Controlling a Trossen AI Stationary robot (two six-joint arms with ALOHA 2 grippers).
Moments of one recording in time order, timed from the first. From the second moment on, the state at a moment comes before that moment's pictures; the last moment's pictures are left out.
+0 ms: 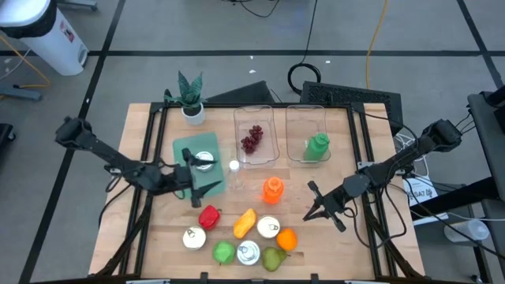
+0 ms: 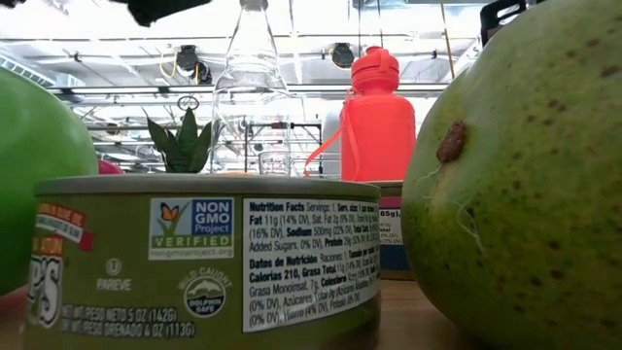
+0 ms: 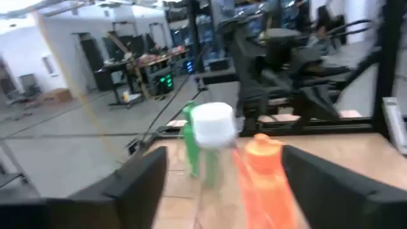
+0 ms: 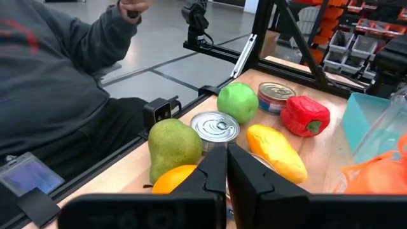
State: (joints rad) left arm -0.49 0.99 0.53 0.50 -0.73 0.16; right arm 0.49 1.03 0.35 0.49 -0.08 -0.10
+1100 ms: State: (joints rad) left arm -0.10 1.13 0.66 0.33 -0.18 -0.03; right arm 0.49 1.03 0.35 0.48 -0.08 -0.09
